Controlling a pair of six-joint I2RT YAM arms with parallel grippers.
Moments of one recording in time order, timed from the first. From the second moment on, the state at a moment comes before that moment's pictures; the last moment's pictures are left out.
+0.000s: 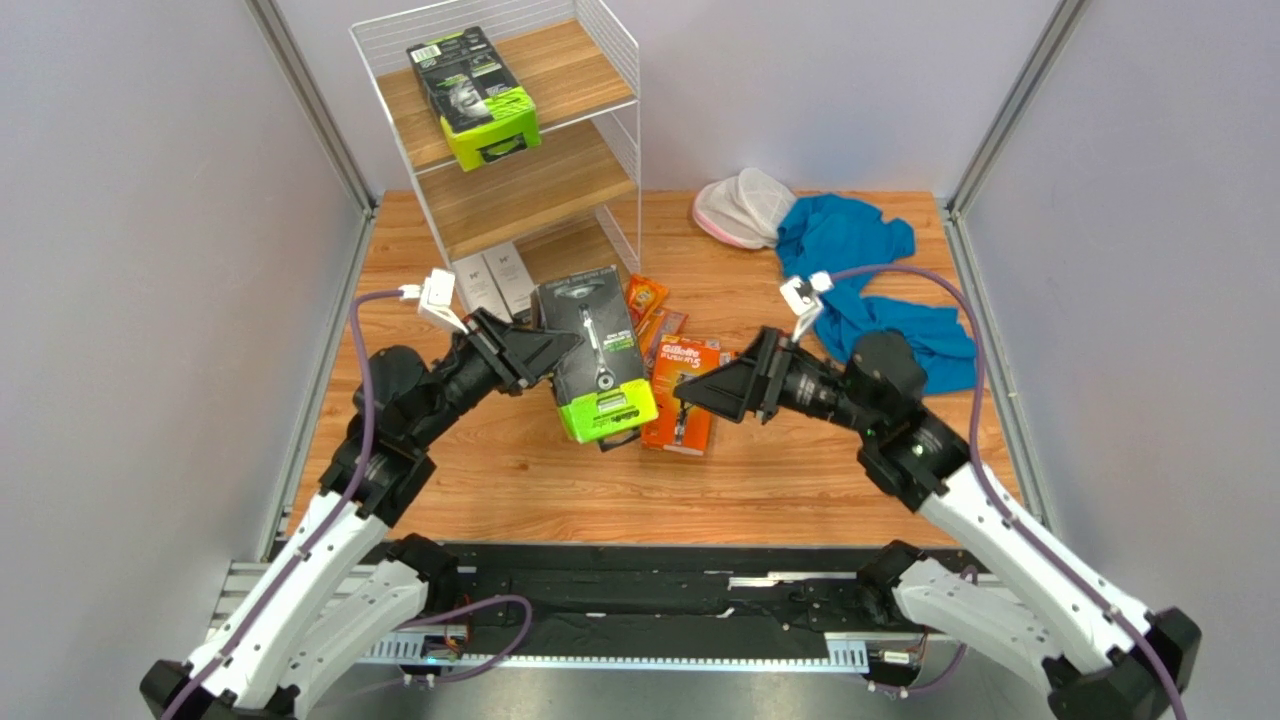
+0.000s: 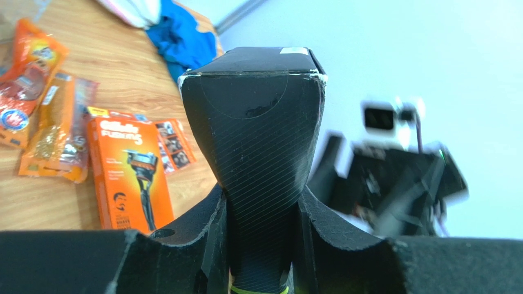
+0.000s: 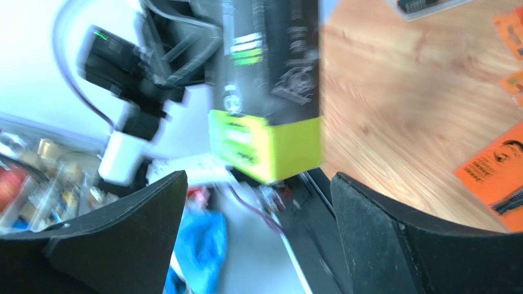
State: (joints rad) left arm -0.47 0.67 0.71 0.00 0.27 -0.96; right arm 0.64 0.86 0.81 -0.03 -0.56 0.89
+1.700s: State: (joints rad) left arm -0.48 1.13 0.96 0.32 0.20 -1.32; right arm 0.67 1.10 0.66 0.78 -0.21 1.32
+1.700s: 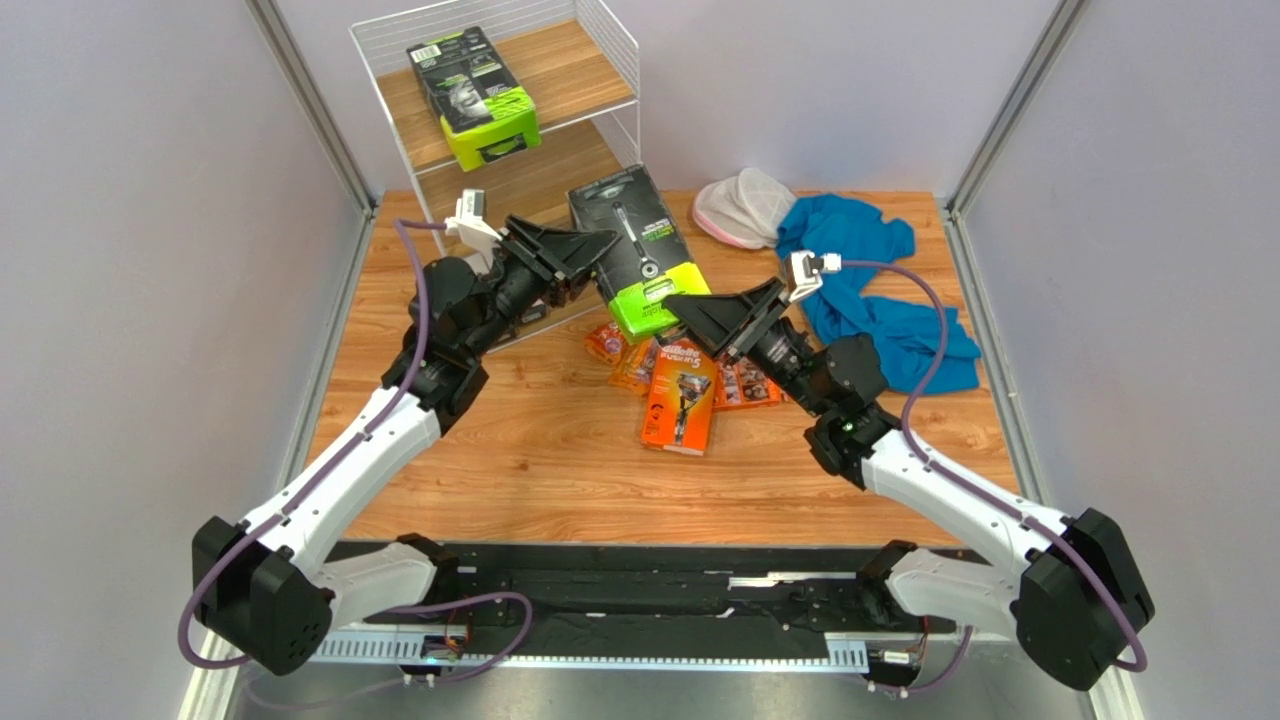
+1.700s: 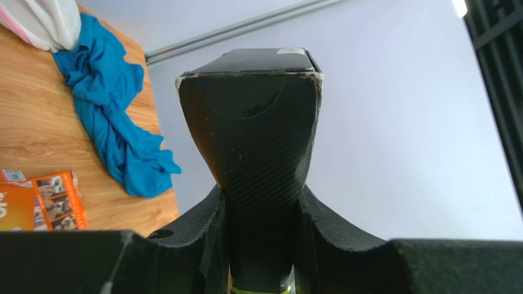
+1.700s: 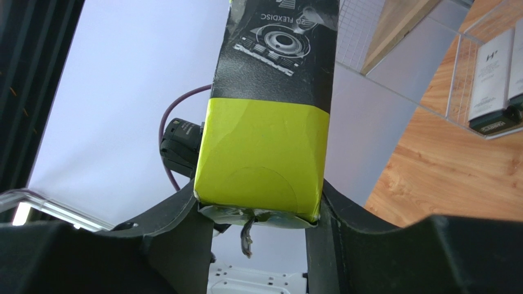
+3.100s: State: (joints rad) left arm -0.48 0.72 1.05 -0.34 0.04 -0.79; right arm 0.57 1.10 1.08 0.27 -0.28 1.17
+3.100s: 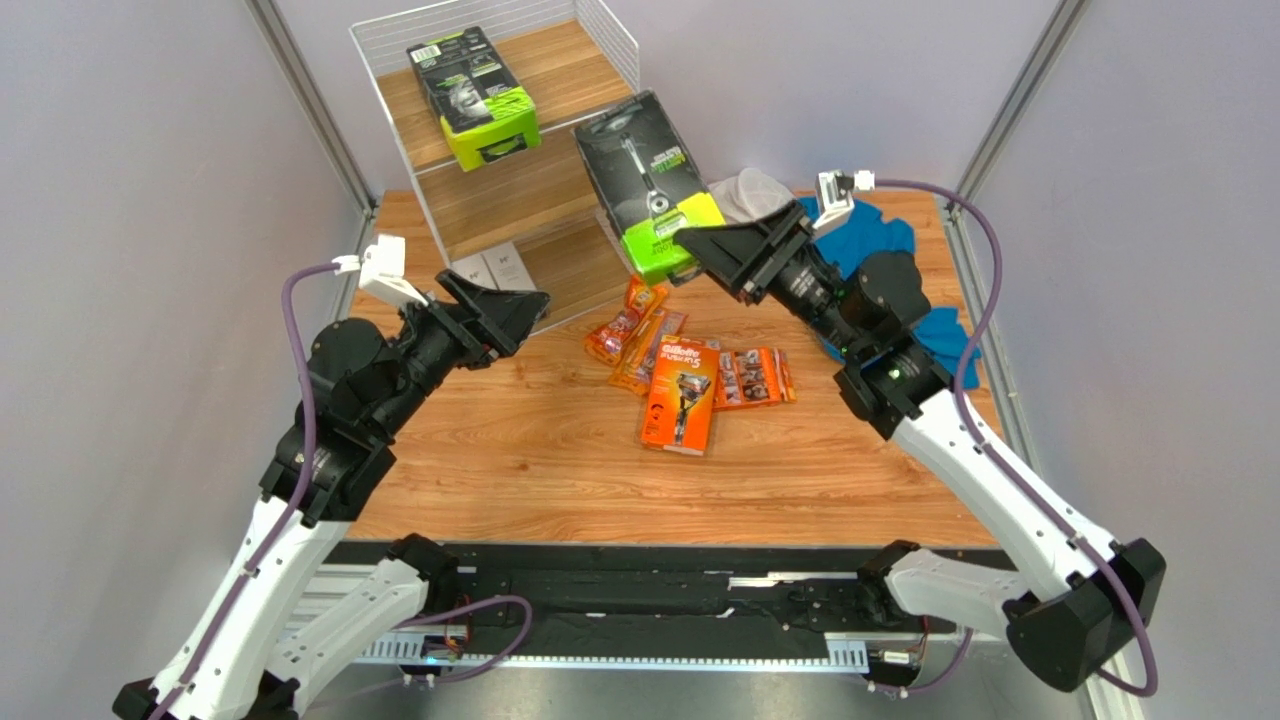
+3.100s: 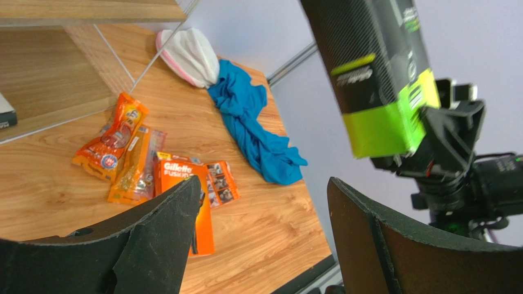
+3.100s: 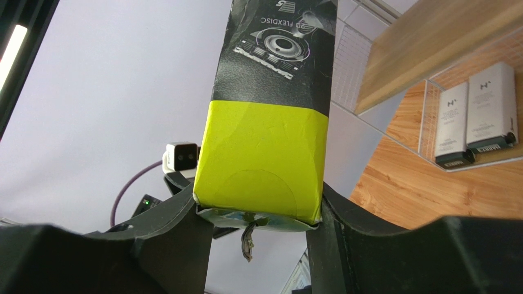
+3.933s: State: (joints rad) left arm -0.48 0.69 1.00 -0.39 0.06 -0.75; right arm 0.49 1.75 1.75 0.28 -0.45 1.26
